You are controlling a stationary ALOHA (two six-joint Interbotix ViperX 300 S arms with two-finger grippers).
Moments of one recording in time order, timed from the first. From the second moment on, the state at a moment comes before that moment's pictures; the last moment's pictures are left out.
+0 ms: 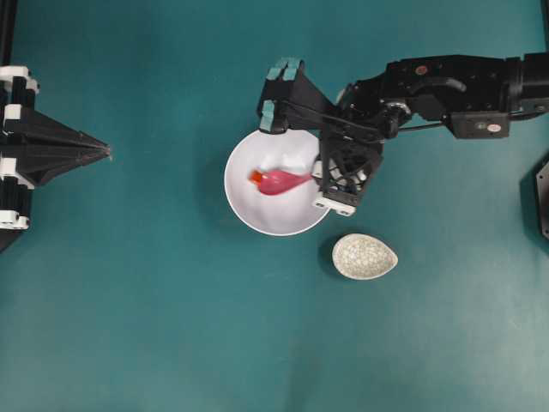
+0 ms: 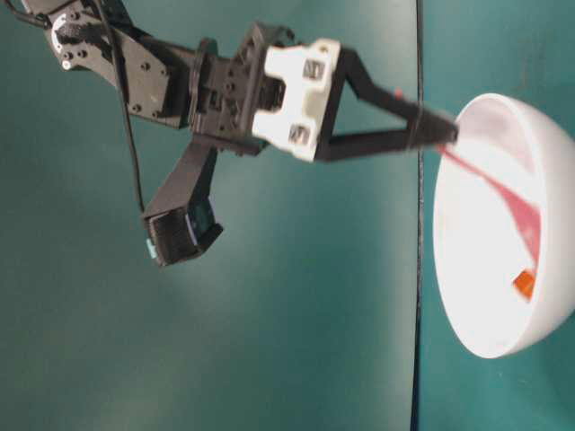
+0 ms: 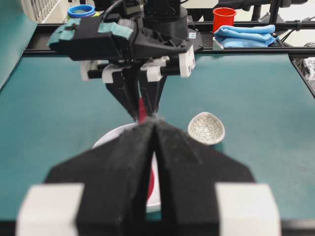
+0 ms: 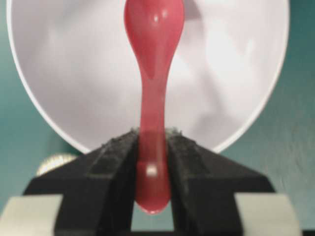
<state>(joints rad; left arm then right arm) 0.01 -0.98 1.18 0.02 -0.23 0.02 -0.16 0.10 0.33 0.26 0.81 0.00</state>
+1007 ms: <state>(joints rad) 0.01 -0.98 1.18 0.02 -0.23 0.02 -0.12 -0.12 0.65 0.26 0.38 0.01</state>
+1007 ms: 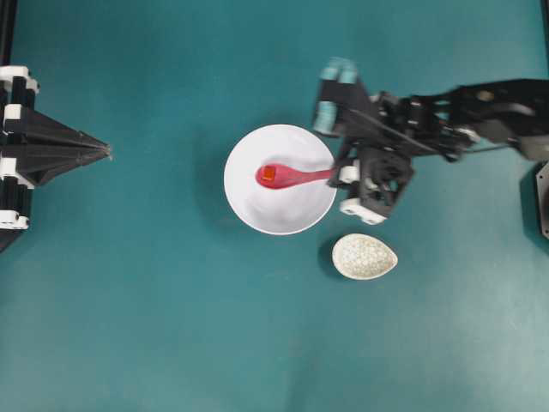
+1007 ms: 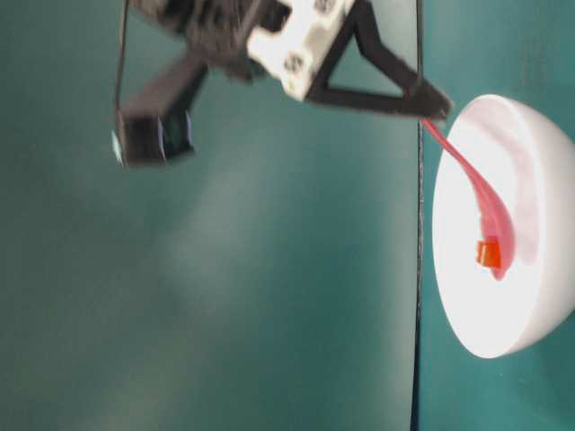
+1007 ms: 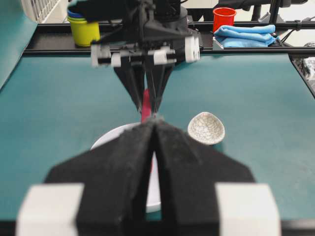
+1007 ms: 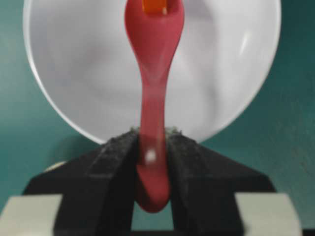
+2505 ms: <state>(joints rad) -0.01 -0.99 1.17 0.02 -0.21 0.00 -0.11 -0.48 0.66 0.26 0.43 0.01</state>
